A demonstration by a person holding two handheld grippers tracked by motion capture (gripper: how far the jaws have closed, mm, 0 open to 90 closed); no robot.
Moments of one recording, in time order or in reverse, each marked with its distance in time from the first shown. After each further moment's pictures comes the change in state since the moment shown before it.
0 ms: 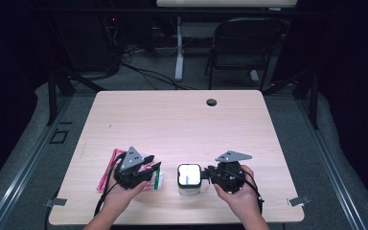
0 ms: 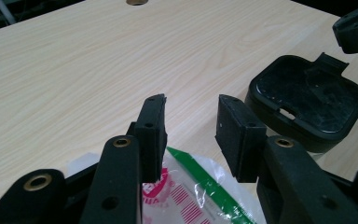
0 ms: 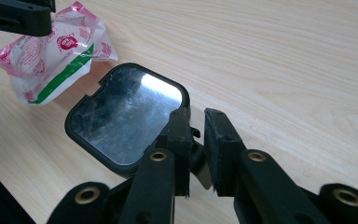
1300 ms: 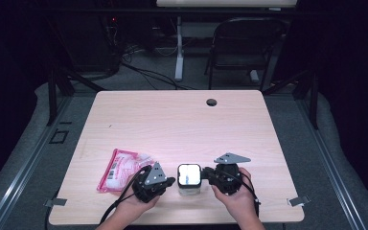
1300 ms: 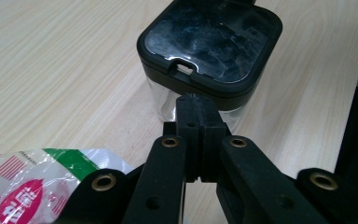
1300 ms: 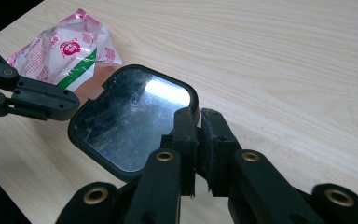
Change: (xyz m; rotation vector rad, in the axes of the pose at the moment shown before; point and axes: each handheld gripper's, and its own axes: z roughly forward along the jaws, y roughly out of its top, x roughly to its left) left arm -0.046 -0.009 0.024 0.160 -0.162 0.192; right arm 0.003 -0.006 0.008 -0.018 0.015 0.040
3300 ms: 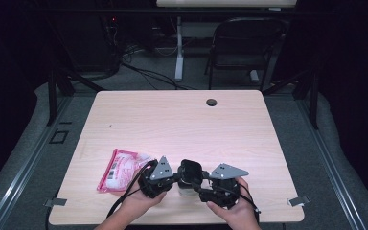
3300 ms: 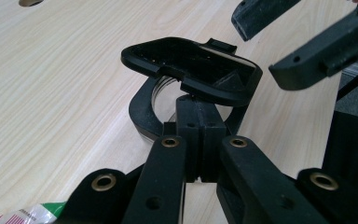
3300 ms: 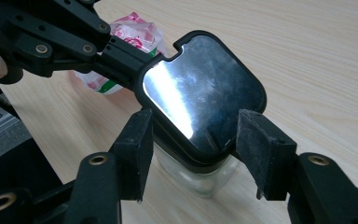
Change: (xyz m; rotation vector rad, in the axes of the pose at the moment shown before) left arm -0.003 0.031 -0.005 -0.050 -0.030 0.024; right arm 0.027 -0.014 -0.015 -0.081 0.095 -0.163
